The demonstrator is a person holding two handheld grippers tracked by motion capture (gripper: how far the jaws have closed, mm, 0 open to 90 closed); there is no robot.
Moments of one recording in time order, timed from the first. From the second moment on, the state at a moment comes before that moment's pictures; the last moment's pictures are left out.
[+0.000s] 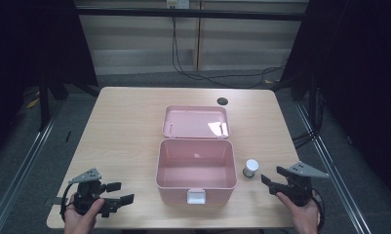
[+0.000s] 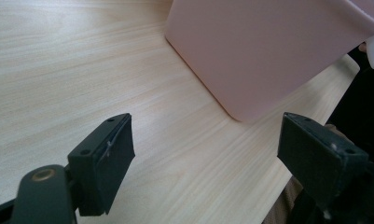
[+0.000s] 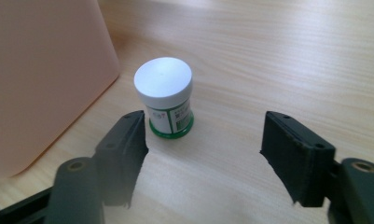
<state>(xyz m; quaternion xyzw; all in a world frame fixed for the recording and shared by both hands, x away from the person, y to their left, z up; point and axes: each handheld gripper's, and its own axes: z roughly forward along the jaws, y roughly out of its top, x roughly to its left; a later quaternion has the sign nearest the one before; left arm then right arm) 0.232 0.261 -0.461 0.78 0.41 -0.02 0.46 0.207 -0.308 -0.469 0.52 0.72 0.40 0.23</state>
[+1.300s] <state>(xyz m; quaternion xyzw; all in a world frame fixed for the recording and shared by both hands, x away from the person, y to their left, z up) 0.230 0.260 -0.458 0.79 0.40 -0.02 0.47 0.221 -0.308 -0.422 0.49 0.75 0.41 0.15</state>
